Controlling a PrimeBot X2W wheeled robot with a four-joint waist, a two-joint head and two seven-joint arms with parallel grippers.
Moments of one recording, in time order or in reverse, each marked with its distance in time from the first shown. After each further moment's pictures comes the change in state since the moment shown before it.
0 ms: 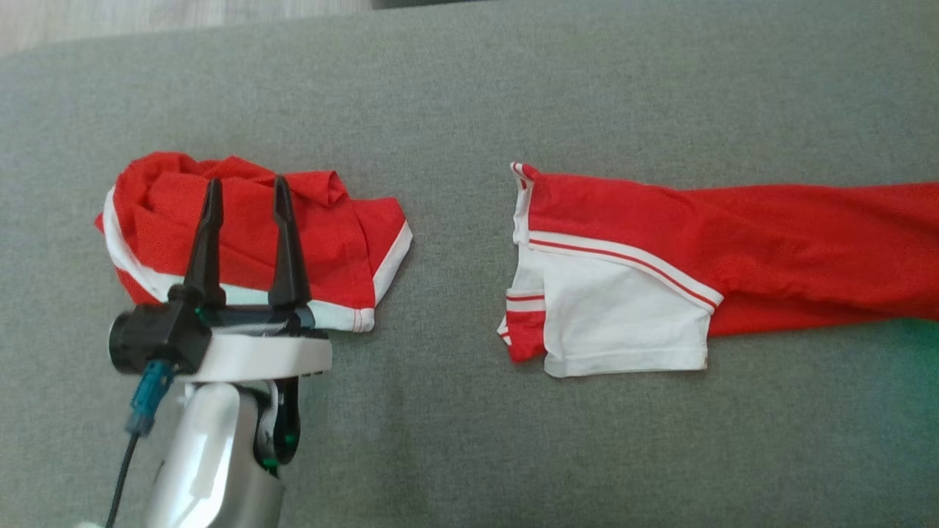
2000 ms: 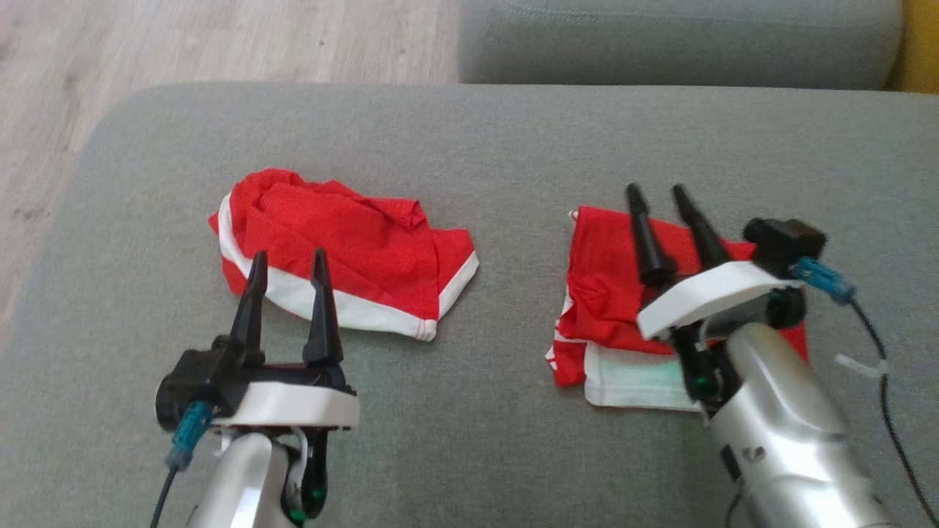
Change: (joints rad) left arm 0.088 0.001 -0.084 0.047 -0.081 0.030 -0.002; right arm -0.055 0.249 0.866 0.055 0.581 0.000 -0.461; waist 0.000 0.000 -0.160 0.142
